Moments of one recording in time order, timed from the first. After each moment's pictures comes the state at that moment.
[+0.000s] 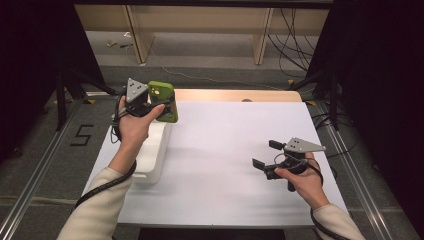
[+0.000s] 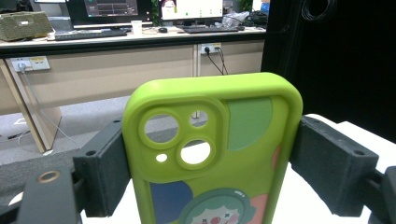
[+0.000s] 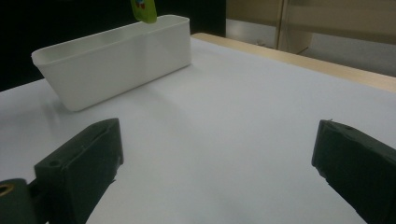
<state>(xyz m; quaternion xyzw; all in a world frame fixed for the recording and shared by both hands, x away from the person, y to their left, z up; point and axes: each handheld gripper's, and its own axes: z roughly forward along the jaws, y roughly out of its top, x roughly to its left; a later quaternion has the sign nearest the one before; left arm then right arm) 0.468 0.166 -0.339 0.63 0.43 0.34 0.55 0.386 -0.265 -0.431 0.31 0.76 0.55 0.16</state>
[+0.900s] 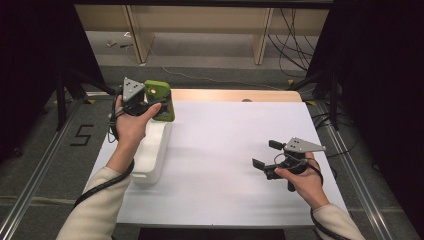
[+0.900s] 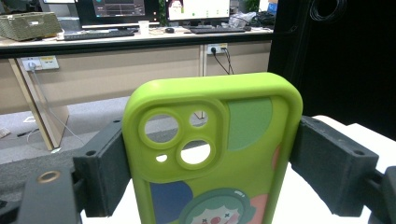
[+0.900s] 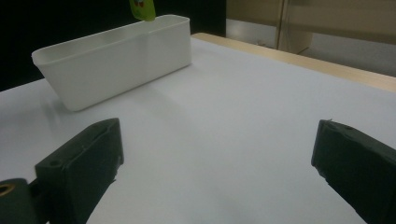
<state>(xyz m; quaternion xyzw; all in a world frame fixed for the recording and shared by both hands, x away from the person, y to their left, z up) 0.470 0.174 -0.339 0.63 0.44 0.35 0.54 0.386 -0.265 -0.431 0.31 0.76 0.55 0.16</state>
